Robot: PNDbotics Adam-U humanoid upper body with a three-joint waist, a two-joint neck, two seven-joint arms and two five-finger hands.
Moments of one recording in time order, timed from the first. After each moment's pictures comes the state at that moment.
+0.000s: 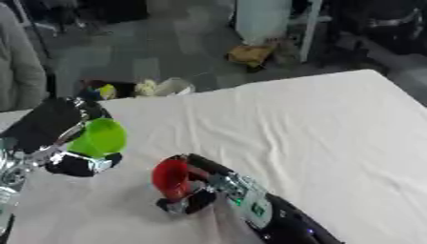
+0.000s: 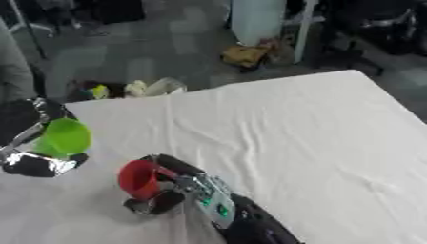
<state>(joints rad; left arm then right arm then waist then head) -0.77 0.23 -0.20 -1.37 -1.03 -0.28 -0.18 -0.64 -0.15 0.32 -1.03 0.51 -0.44 0.17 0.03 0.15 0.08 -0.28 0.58</state>
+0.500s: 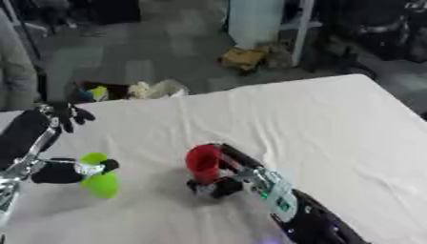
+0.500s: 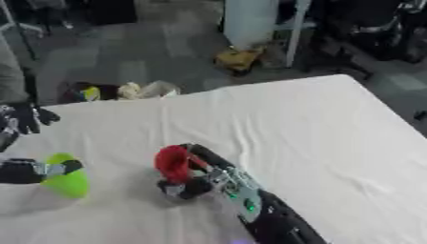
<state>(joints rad) -0.66 0.24 -0.12 -1.39 -0.87 -0.27 -0.01 -0.60 -0.28 0.22 -1.06 0.52 -0.37 0.05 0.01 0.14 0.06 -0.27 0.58</state>
